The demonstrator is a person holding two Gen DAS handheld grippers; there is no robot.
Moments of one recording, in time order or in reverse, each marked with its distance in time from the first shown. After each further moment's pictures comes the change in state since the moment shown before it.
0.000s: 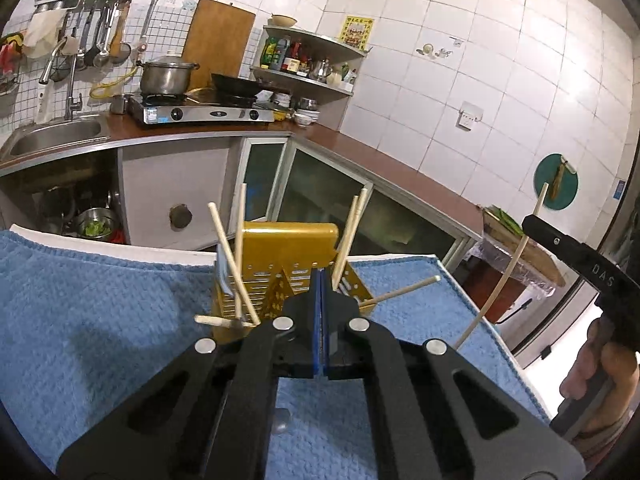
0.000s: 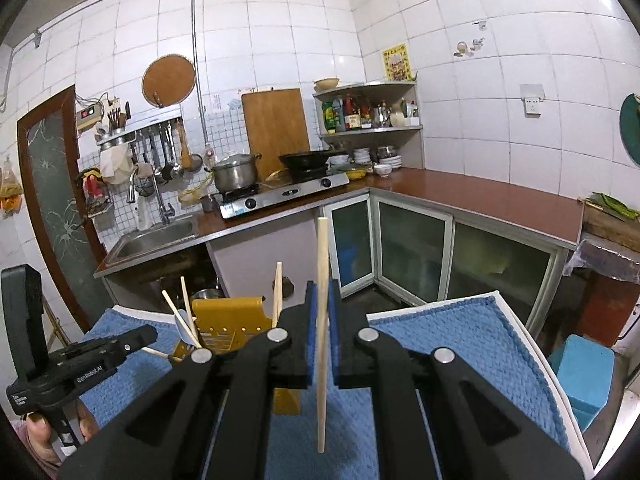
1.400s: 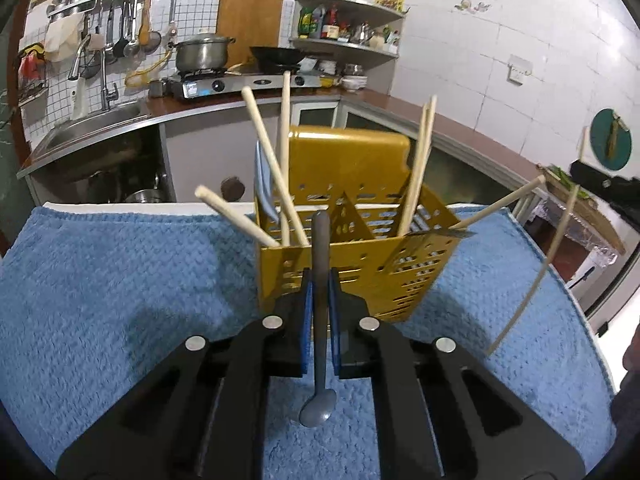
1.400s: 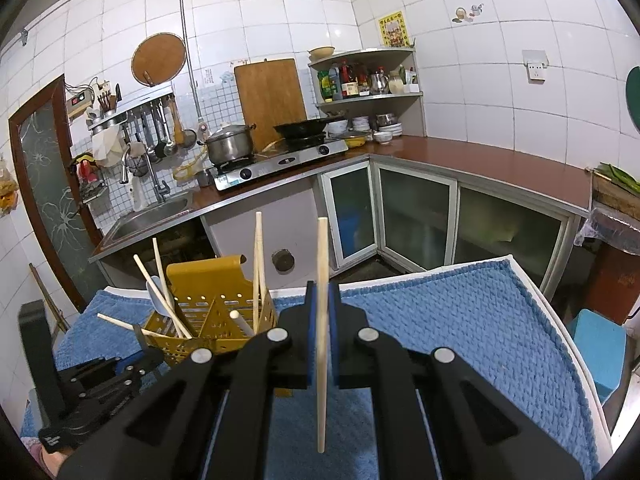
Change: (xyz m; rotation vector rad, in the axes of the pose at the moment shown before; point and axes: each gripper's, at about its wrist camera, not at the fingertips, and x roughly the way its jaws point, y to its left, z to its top) left arm 0.049 0.010 -0.053 0.050 0.084 0.215; right arm 0.050 -0.015 -0.041 0.033 0.087 0.012
